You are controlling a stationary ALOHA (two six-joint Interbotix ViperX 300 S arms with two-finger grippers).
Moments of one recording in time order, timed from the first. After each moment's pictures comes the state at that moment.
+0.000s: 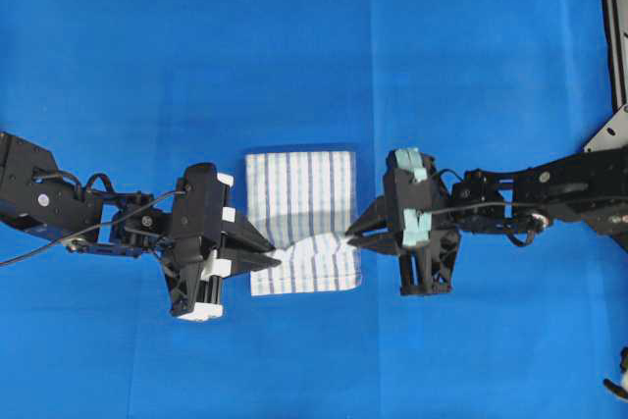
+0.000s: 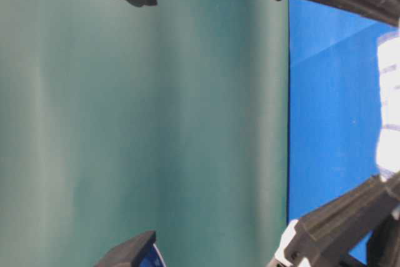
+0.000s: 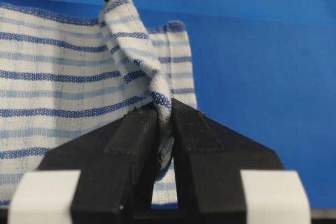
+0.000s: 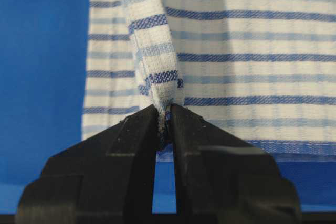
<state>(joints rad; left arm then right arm) -0.30 0.12 0.78 -0.36 -0.42 0.04 0.23 -0.02 0.84 0.62 -0.15 -0.25</state>
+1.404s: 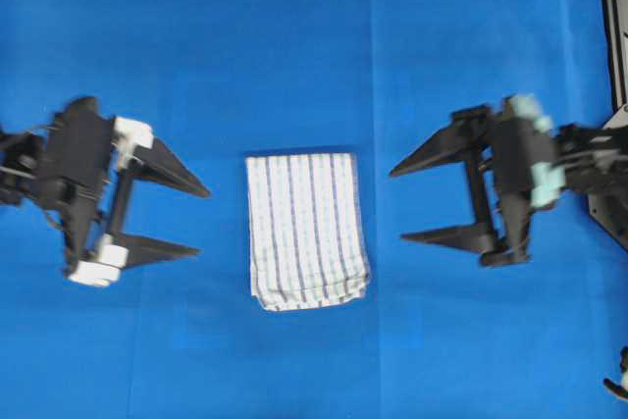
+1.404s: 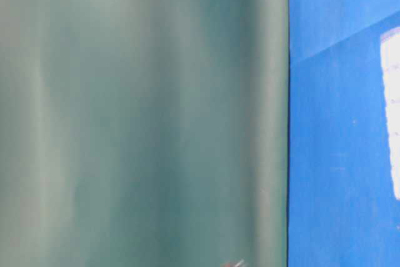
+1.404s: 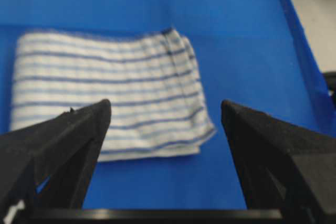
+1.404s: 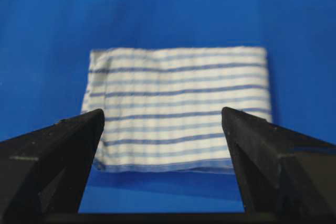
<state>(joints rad) -0.23 -0.44 1.00 -0.36 -0.18 0.16 0.16 -0.51 1.00 0.59 -0.08 -0.36</state>
